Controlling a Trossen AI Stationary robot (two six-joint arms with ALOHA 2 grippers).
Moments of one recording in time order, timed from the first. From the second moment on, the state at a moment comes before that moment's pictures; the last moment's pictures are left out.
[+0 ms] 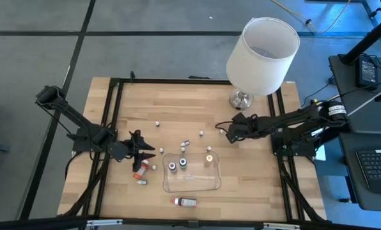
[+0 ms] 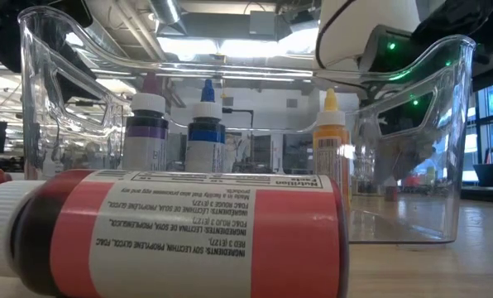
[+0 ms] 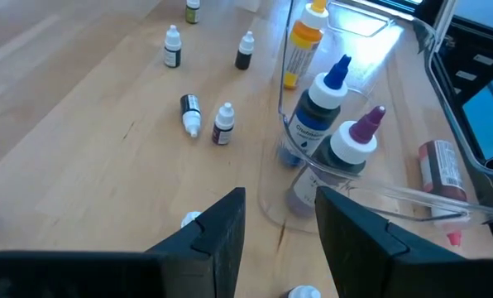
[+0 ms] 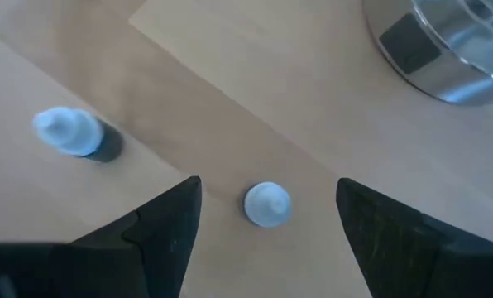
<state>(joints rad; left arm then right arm) -0.58 0.88 0.38 -0.10 -0.53 -0.66 0.01 1.38 0.61 -0.55 0.50 0.88</state>
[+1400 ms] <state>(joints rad) -0.57 0.88 0.38 -0.10 -0.53 -0.67 0.05 1.41 0.90 -0.65 0.44 0.71</state>
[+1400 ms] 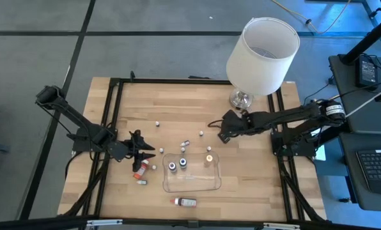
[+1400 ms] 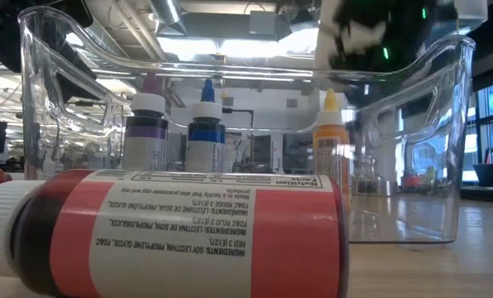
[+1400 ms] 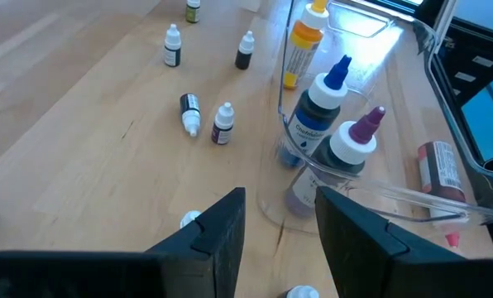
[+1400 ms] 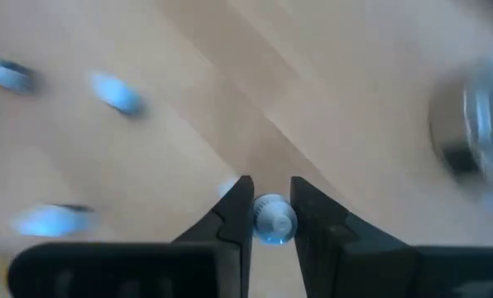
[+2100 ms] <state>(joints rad) -0.57 0.88 0.38 -0.10 -0.53 -0.67 0.54 1.73 1.47 -0.46 0.47 0.25</state>
